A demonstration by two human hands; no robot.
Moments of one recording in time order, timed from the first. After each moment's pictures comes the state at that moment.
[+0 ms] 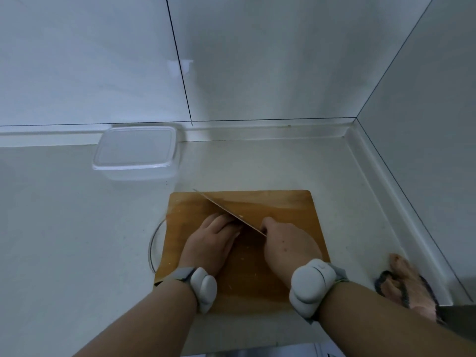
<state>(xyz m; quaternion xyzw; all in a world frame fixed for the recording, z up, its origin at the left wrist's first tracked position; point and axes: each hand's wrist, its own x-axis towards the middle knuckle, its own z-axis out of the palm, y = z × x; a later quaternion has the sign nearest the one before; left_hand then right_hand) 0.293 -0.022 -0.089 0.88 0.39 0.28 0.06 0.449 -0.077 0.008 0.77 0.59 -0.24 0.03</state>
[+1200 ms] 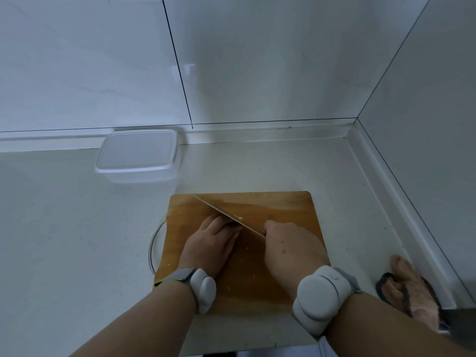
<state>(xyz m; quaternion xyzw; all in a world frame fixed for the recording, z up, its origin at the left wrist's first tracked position) 0.294 -0.024 -0.088 0.87 0.40 0.28 0.05 0.449 -0.084 0.032 0.76 0.60 -0.24 0.06</state>
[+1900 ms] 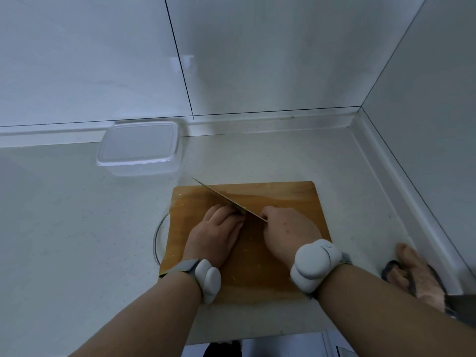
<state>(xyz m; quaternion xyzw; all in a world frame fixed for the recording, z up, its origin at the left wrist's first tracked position) 0.293 -0.024 -0.088 0.87 0.39 0.29 0.05 0.450 -0.070 0.012 0.76 0.60 -0.24 0.02</state>
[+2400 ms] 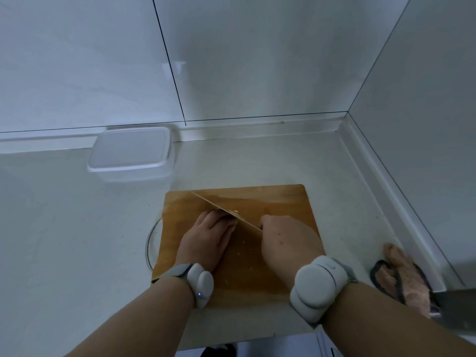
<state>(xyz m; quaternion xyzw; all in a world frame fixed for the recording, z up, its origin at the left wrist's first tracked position) 0.294 -0.025 -0.088 0.87 0.41 0.28 0.06 0.448 -0.087 0.027 0.77 0.60 -0.23 0.06</state>
